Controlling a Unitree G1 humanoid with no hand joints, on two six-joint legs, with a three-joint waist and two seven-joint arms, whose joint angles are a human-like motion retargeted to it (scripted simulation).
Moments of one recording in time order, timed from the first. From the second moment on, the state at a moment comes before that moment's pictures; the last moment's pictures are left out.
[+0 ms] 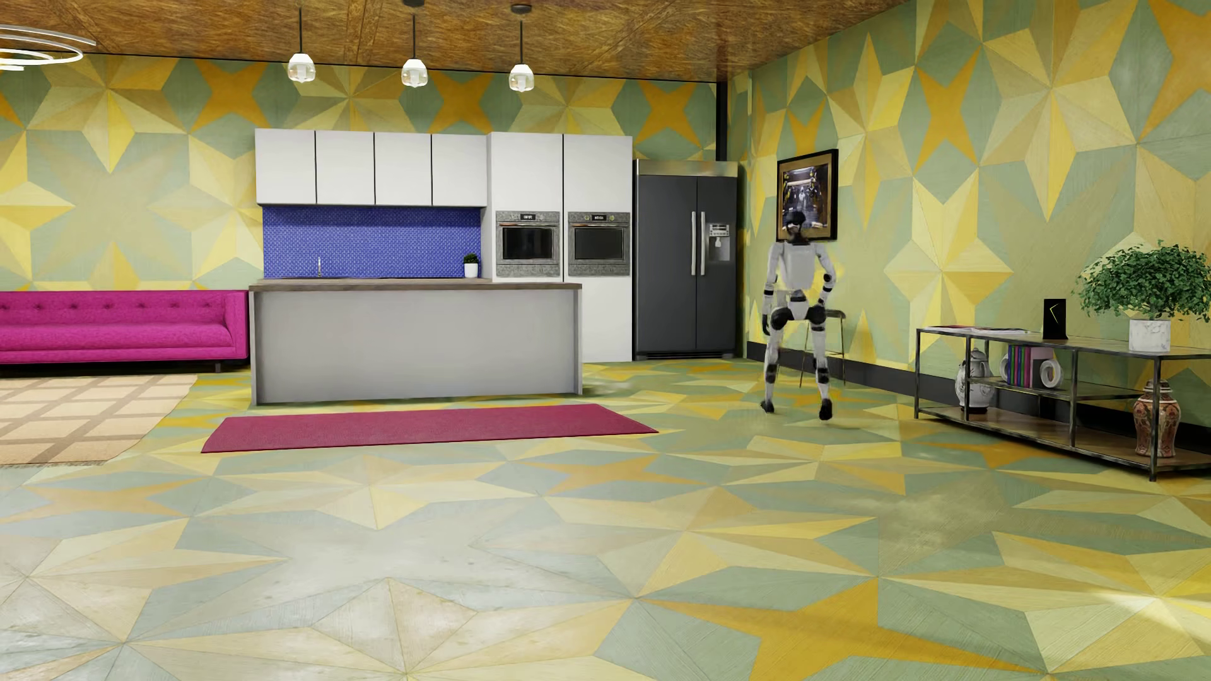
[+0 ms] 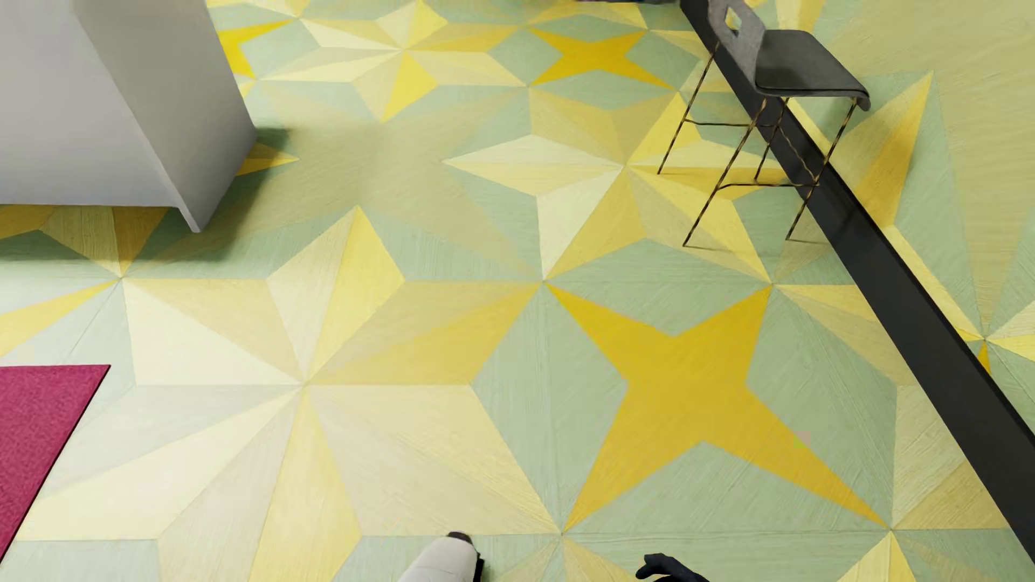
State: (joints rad) body -0.55 0.40 0.33 0.17 0.03 0.04 0.00 0.00 0.06 0.66 0.51 0.37 0.12 -0.19 -0.24 0.35 -0.42 0.00 0.00 -0.44 0.48 0.94 0.67 0.00 0.00 0.00 0.00 0.00 0.00
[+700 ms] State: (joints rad) body -0.15 -0.24 0.03 0.13 0.22 0.19 0.00 0.00 0.08 1.43 0.62 0.33 0.27 -0.20 0.06 0.37 -0.38 0.00 0.00 -0.41 0.55 0.84 0.95 0.00 0.00 0.00 0.00 0.00 0.00
